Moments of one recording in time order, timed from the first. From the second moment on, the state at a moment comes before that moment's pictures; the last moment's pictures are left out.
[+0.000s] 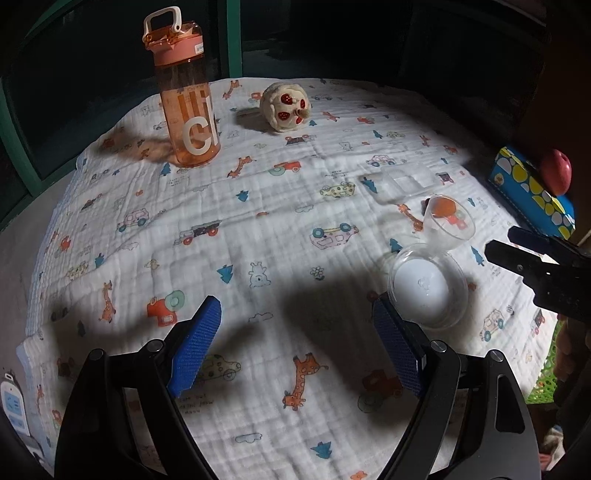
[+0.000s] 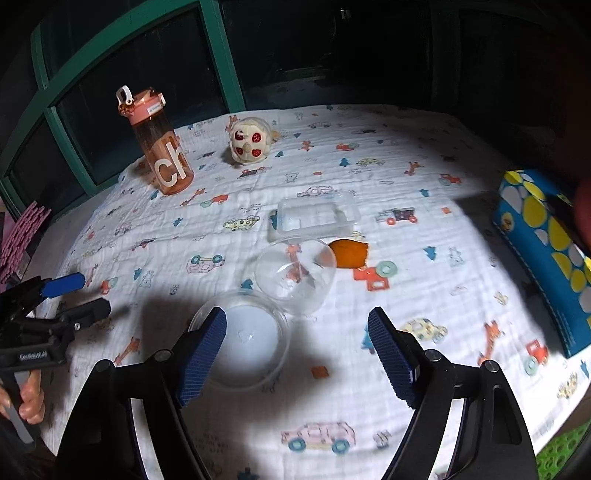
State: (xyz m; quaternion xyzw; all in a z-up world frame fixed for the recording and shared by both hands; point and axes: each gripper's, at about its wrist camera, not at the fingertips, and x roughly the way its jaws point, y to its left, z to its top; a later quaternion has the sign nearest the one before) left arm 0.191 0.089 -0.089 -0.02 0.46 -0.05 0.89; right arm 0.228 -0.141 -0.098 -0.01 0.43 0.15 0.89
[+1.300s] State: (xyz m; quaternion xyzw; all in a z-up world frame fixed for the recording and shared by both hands) left arm 0.231 0.024 -0.137 -0.03 0.51 -0.15 0.84; right arm 0.208 -0.186 -0.071 0.01 0.40 0.11 0.91
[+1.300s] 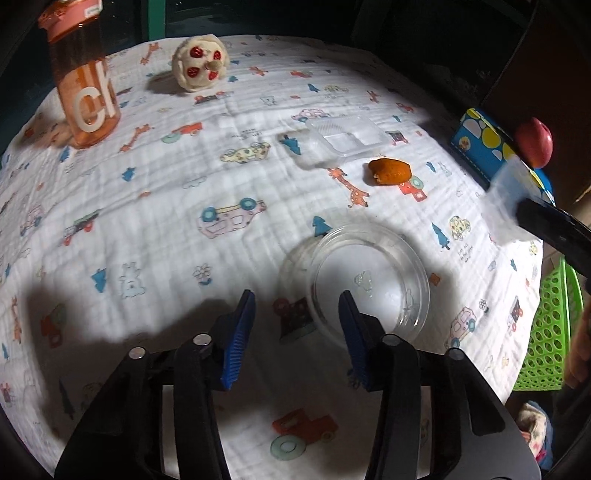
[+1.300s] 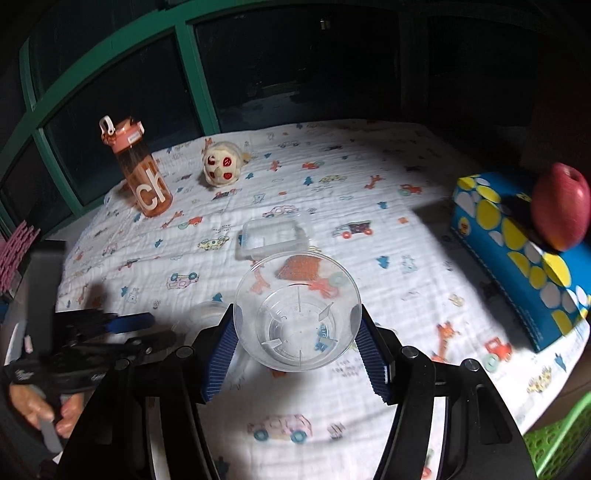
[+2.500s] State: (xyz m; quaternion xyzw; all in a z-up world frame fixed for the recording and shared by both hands) left arm 0.183 -0.064 -0.060 -0.02 0.45 -0.25 0.86; right arm 0.008 -0.401 -0.058 0.11 0.37 -0.10 0.92
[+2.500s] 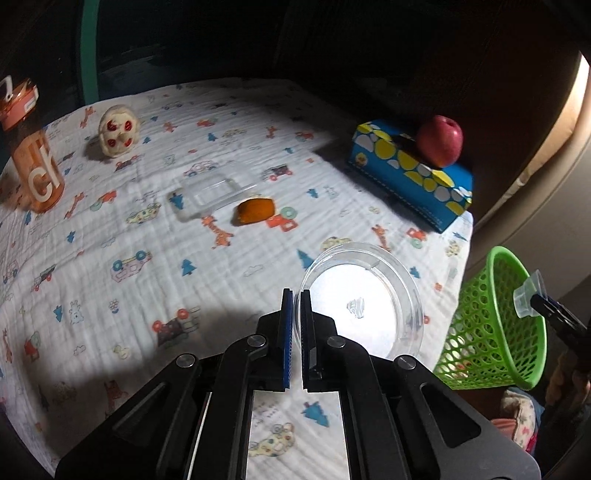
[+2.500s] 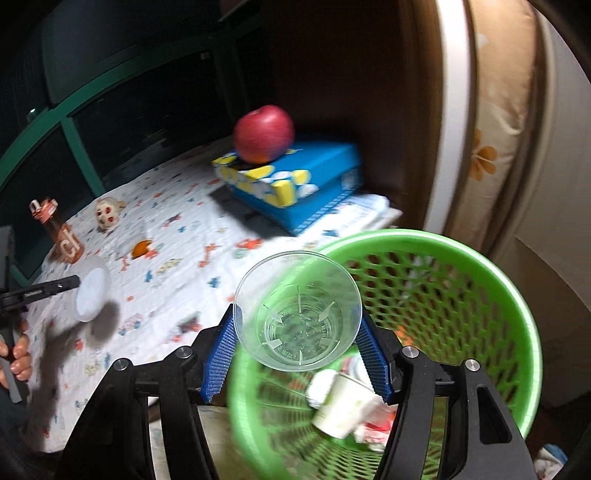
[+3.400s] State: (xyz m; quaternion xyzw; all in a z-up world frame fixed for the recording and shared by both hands) left arm 0.113 -0.280 -0.021 0.08 0.42 -0.41 0.80; right arm -0.084 -0.499 -0.075 0.17 0.34 -0.19 0.90
